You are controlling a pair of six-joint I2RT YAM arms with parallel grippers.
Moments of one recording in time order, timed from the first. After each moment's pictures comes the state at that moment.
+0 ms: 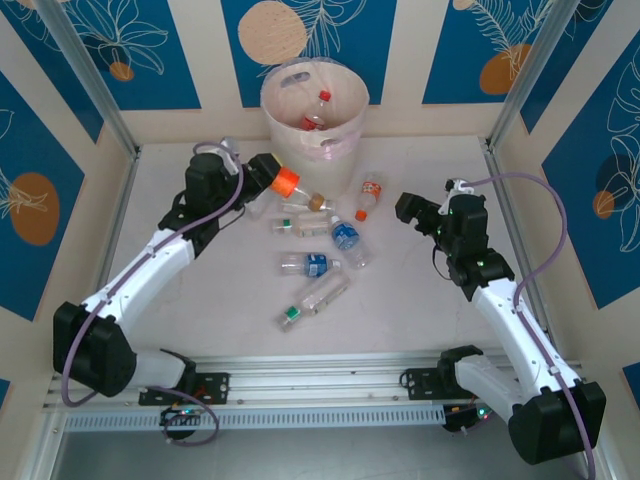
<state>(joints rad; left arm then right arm) -0.39 1.35 1.15 -0.01 0.27 -0.93 0.19 0.94 0.79 -0.26 0.00 0.52</state>
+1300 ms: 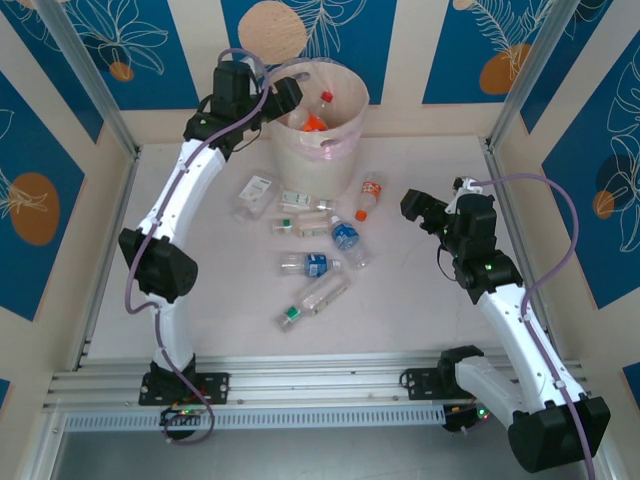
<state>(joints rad) -0.36 2.01 2.25 -0.60 0.15 -0.64 0.18 0.89 0.83 -0.33 0.00 0.56</state>
